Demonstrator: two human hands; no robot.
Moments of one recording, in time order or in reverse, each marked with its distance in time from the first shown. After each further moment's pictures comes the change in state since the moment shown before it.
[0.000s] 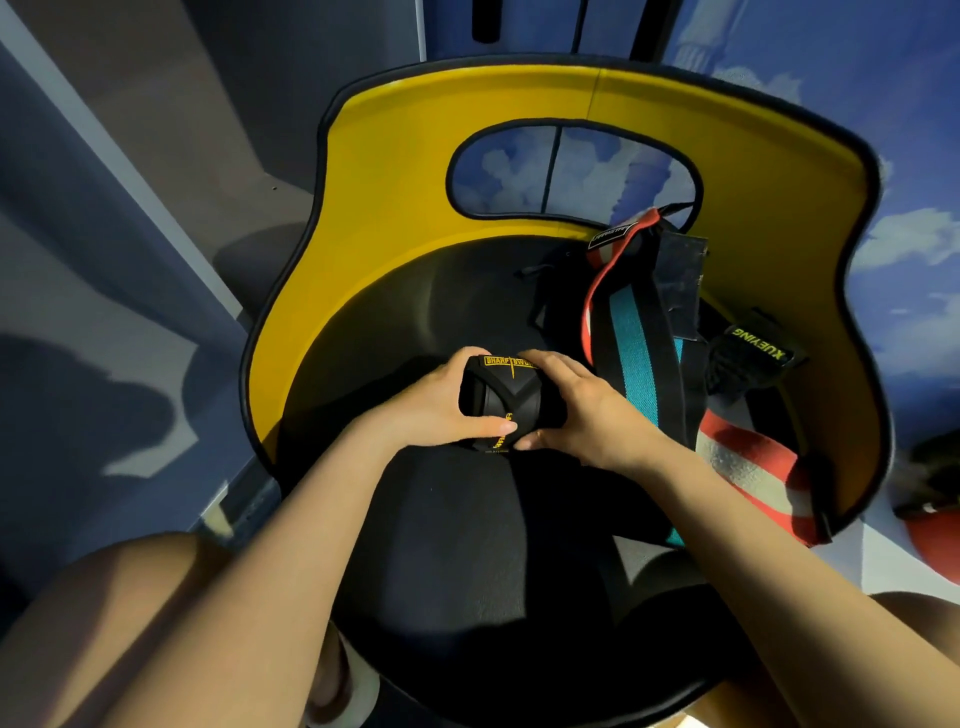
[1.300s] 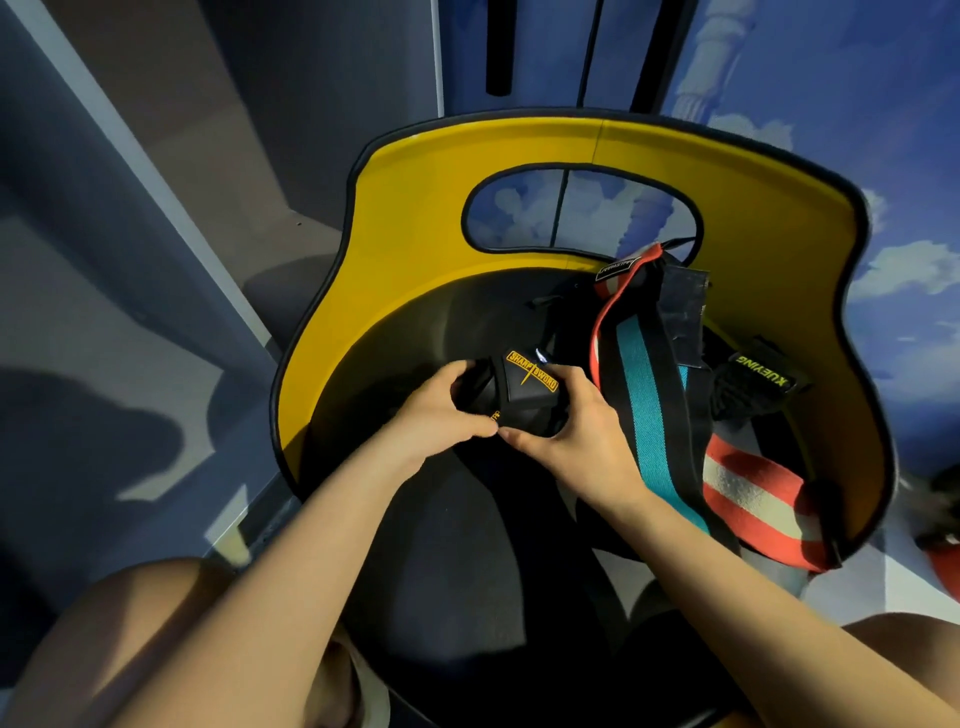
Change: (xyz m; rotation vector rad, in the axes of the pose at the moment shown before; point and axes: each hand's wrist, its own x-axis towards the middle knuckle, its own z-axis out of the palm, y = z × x) left_hand -0.023 0.022 -0.009 -0.362 0.208 -0.181; right_hand -0.004 -0.027 0.023 0.179 0.394 0.127
